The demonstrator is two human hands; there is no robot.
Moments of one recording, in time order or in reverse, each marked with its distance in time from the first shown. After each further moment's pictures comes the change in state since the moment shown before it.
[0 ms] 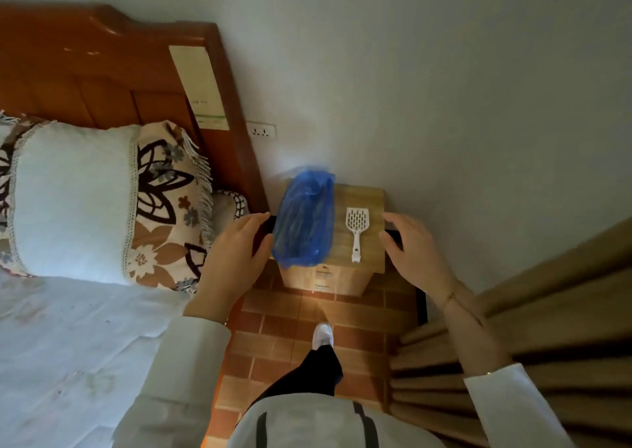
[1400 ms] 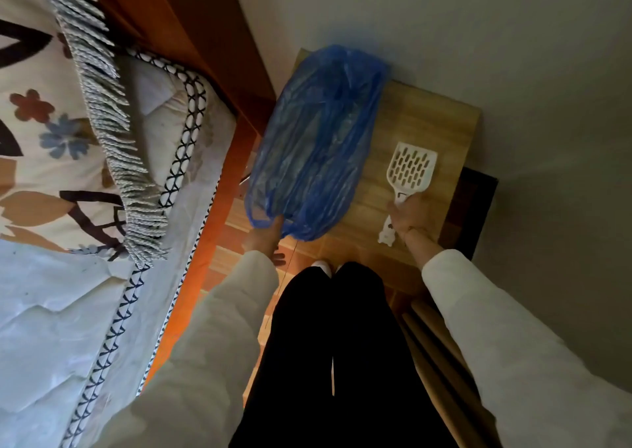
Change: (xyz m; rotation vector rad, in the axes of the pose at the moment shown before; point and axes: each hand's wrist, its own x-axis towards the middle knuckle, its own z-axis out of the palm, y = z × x) left_hand 0.159 -0.185 0.395 -0.793 -0.306 -1.669; right_hand 0.277 0.283 0.375 -0.045 -0.370 0.716
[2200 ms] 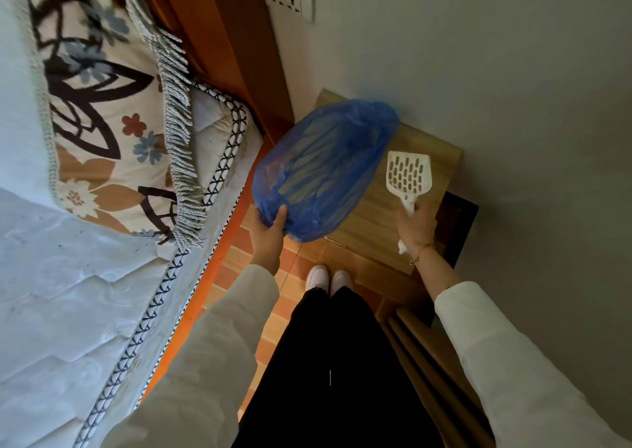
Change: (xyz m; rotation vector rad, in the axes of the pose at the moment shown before) left_hand -0.124 0.010 -0.037 -0.463 0.018 0.560; right_hand -0.100 -0.046 -0.103 0.447 0.006 -0.072
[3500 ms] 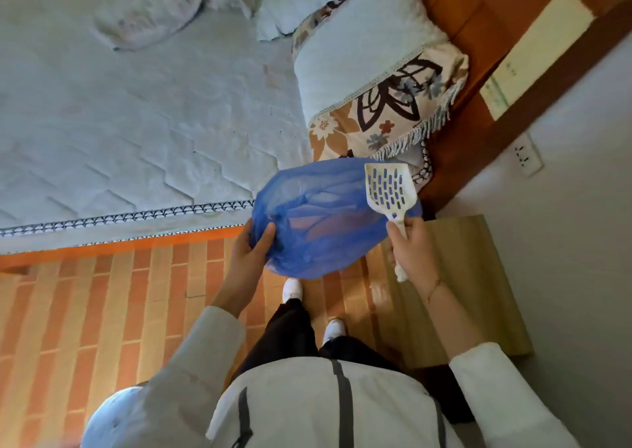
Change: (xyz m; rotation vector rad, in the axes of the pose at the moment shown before) left_hand -0.310 0.000 -0.146 -0.500 0.563 0.400; right_hand -0.248 -0.166 -0.013 -0.316 -0.927 -0.741
